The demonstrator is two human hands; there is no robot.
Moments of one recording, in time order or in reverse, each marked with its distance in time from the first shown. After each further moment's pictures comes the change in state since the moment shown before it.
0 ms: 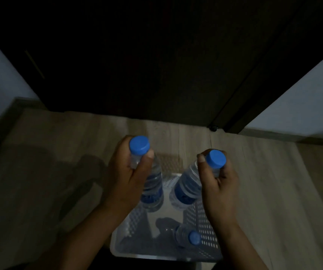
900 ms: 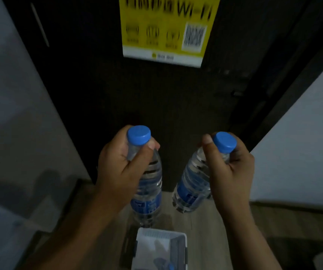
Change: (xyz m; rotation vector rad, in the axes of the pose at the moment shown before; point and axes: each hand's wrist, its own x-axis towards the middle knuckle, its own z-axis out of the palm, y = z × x) left_hand 0.159 0.644 -0.114 0.070 -0.022 0.254; right_hand 0.135 -0.639 -0.134 0.104 0.031 -0.309
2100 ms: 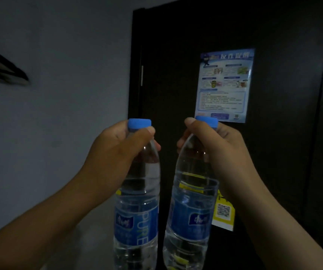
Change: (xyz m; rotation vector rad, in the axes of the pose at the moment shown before) left_hand 0.092 0.393 -0.123 0.164 0.313 0.200; right_hand 0.153 -0.382 -0.031 0.501 -0.562 -0.235
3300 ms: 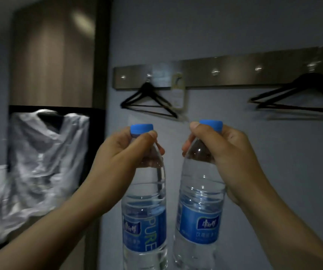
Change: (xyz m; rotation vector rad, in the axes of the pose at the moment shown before) left_hand -0.361 0.336 -0.148 0.919 1.066 -0.055; right_hand -0.236 -0.231 0.287 1.076 -1.084 -0.118
